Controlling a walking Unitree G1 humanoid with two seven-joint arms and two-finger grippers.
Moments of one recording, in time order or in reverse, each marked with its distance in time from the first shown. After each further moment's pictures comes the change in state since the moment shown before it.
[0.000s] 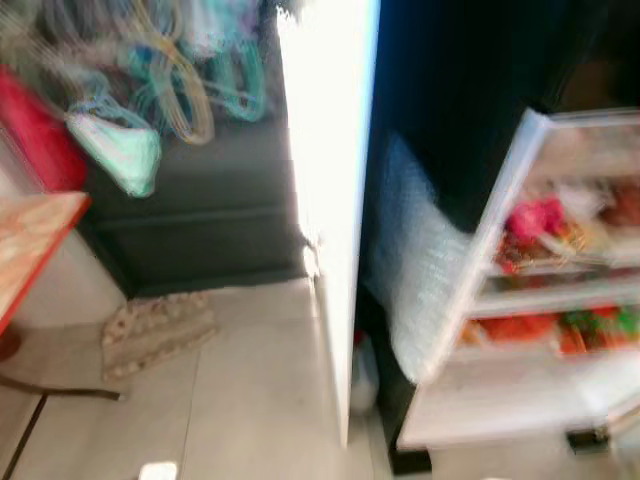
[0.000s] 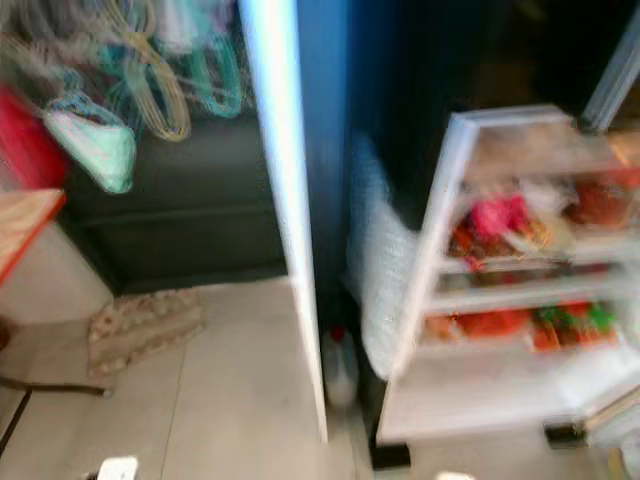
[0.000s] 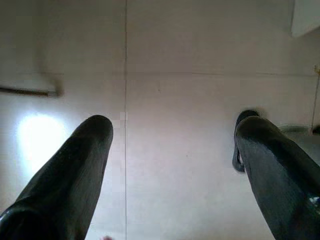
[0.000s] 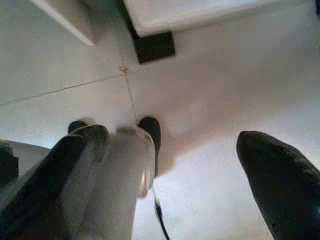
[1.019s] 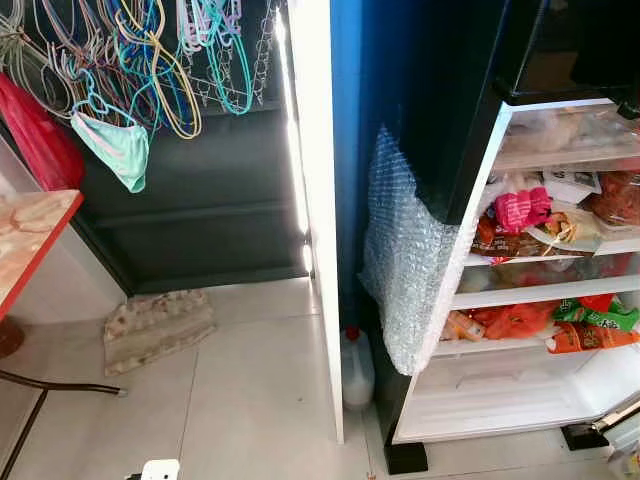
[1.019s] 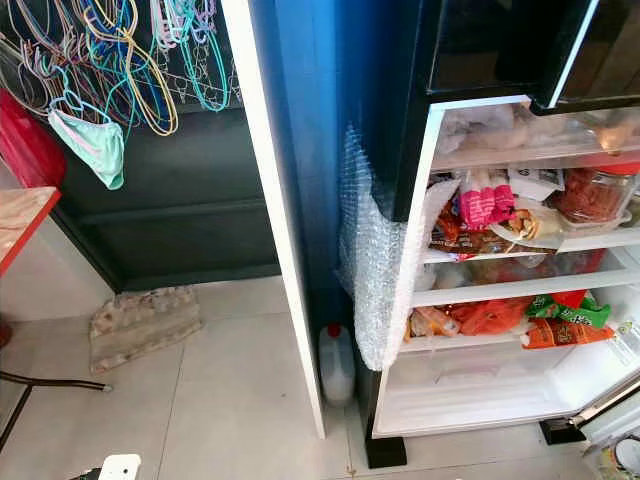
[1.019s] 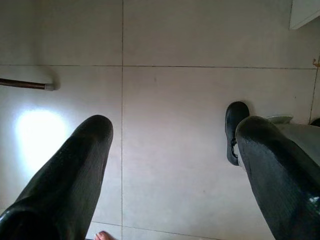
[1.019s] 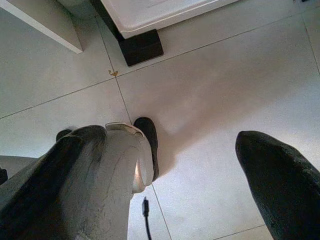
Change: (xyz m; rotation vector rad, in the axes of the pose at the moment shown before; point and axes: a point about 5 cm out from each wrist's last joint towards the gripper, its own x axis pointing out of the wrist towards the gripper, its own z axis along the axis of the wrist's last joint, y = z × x) left arm 0.000 0.001 0.001 0.022 0.009 0.003; right arm 0.000 0.002 0.000 0.089 -0.010 -0.016
